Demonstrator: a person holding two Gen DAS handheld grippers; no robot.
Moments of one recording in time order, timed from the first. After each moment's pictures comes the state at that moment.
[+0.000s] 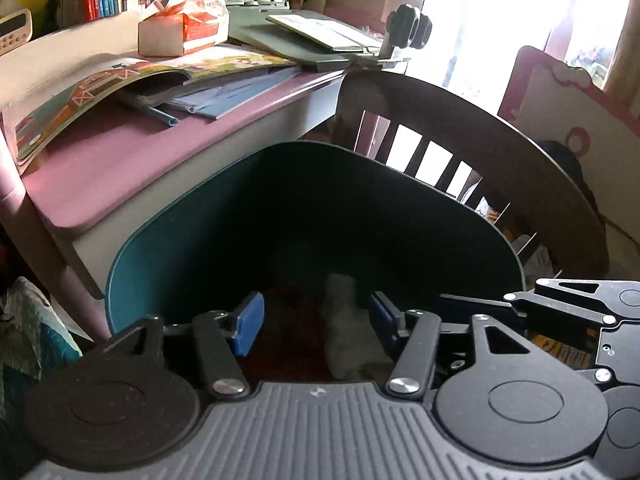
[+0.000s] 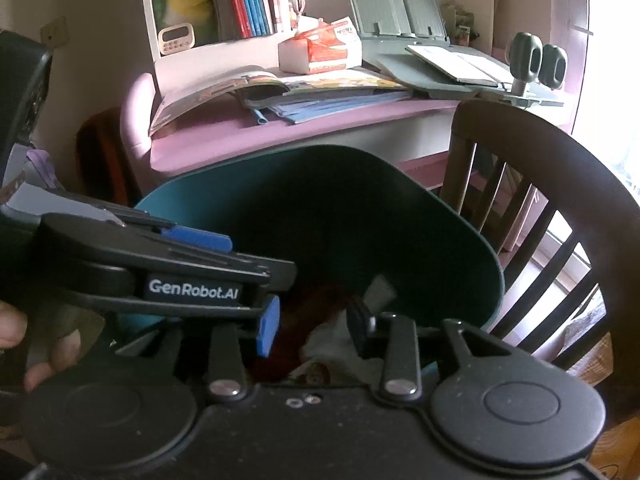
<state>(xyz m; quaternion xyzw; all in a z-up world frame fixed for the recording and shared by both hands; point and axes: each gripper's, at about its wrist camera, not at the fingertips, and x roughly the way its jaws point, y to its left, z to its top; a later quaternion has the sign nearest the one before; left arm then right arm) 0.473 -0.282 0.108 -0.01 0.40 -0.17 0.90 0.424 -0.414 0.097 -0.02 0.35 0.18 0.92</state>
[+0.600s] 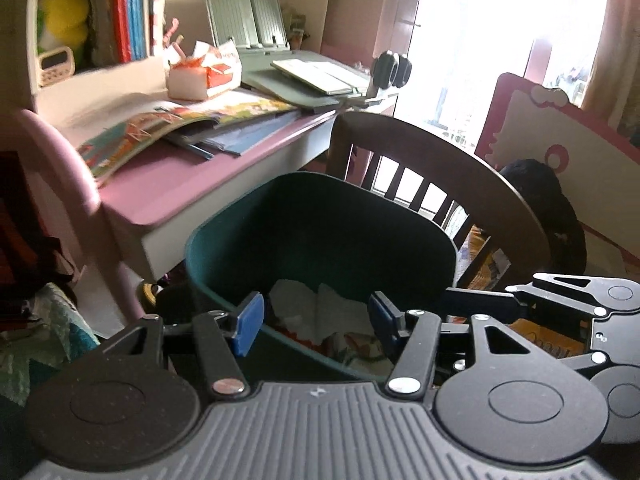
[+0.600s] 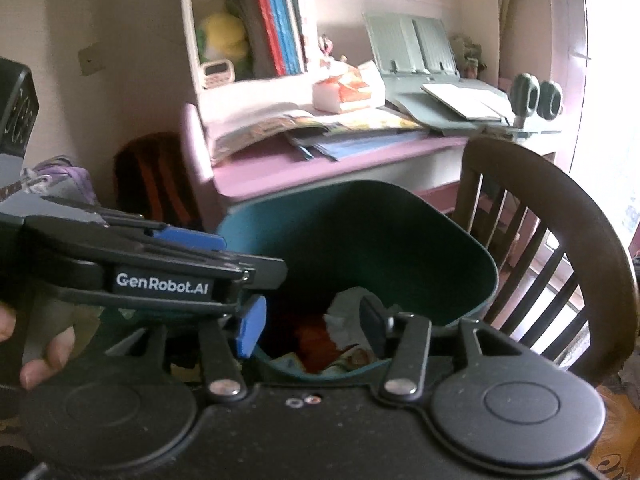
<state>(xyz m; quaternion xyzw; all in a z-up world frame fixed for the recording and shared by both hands) 0.381 -0.249 0.169 -0.01 0.36 -0.17 0.92 0.344 -0.402 0.146 -0.01 0.31 0.20 0.93</state>
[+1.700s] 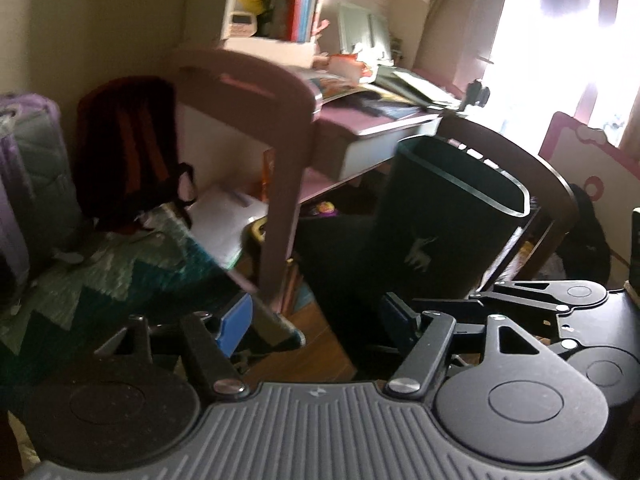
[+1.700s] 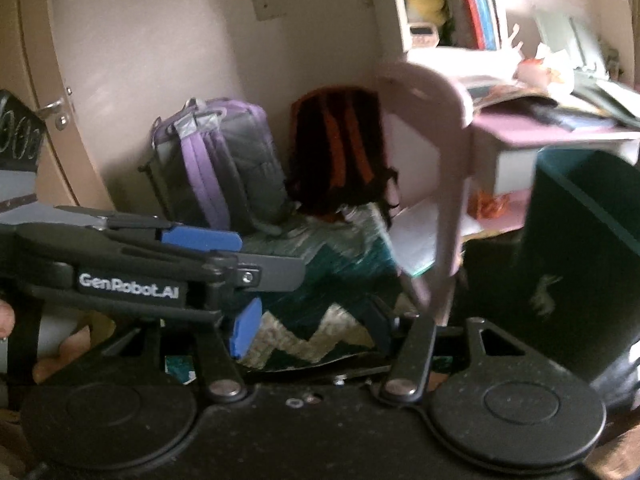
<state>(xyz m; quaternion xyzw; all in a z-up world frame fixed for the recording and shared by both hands) 0.201 -0.034 0.128 -0.07 0.35 -0.07 0.93 0.224 -0.215 0.094 -0.01 0.33 0.38 0.87</state>
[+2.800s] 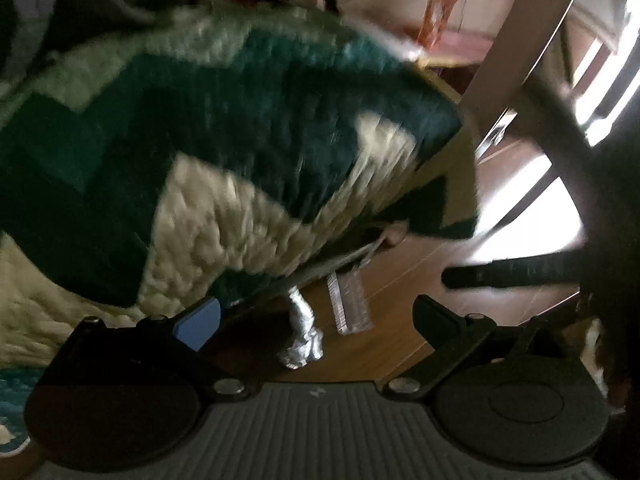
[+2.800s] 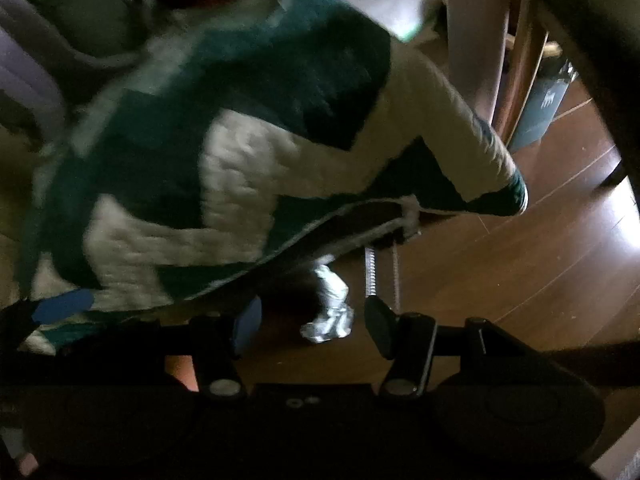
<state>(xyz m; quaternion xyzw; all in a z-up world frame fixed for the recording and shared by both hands) 0.275 0.122 -0.234 -0.12 0.51 0.05 0.85 0.387 -0.078 -0.251 0.01 0.58 0.25 0.78</state>
